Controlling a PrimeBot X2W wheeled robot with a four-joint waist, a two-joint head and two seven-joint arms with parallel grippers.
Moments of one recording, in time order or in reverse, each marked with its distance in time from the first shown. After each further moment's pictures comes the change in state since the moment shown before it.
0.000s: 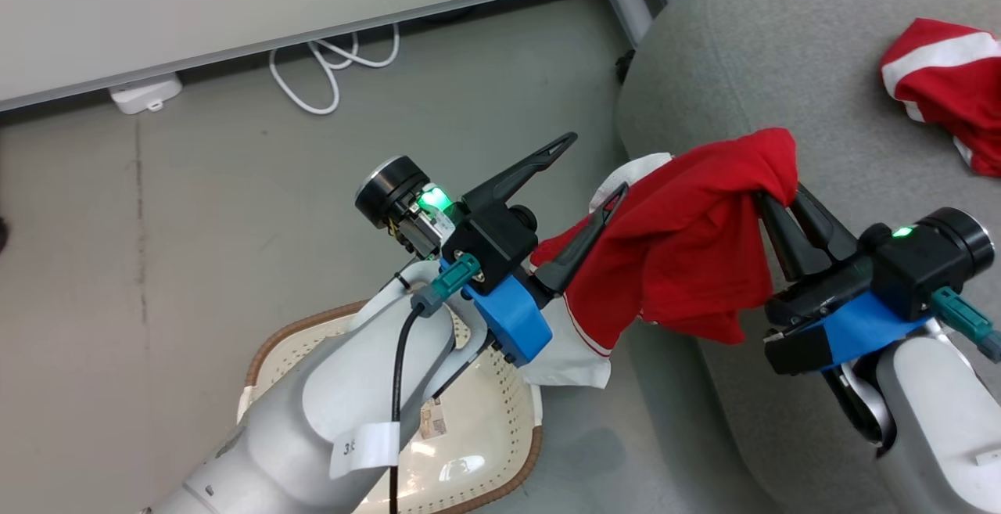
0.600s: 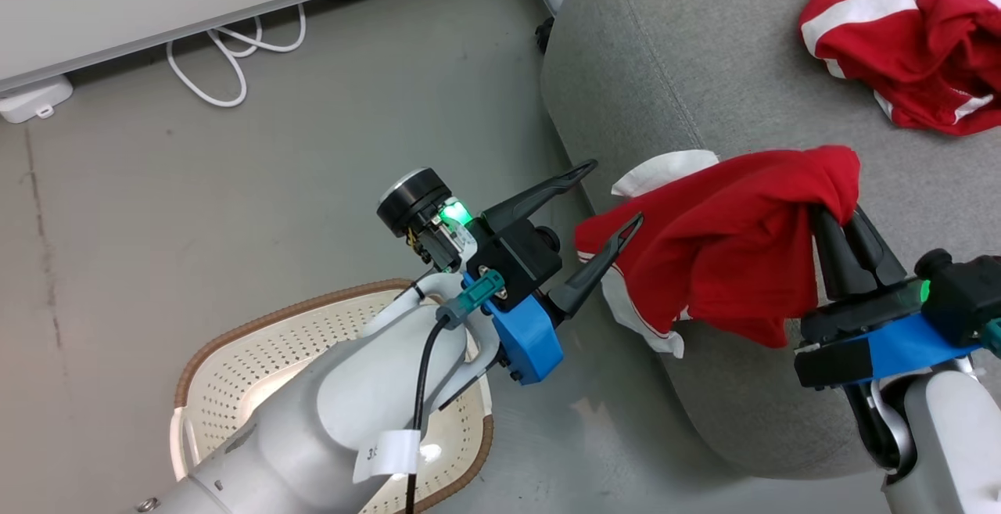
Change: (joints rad) left arm -0.034 0.009 -0.110 0.024 -0.031 0.000 0.000; right arm 0.111 0.097 -0.194 -0.039 -0.022 0.000 0.000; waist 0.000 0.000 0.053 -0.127
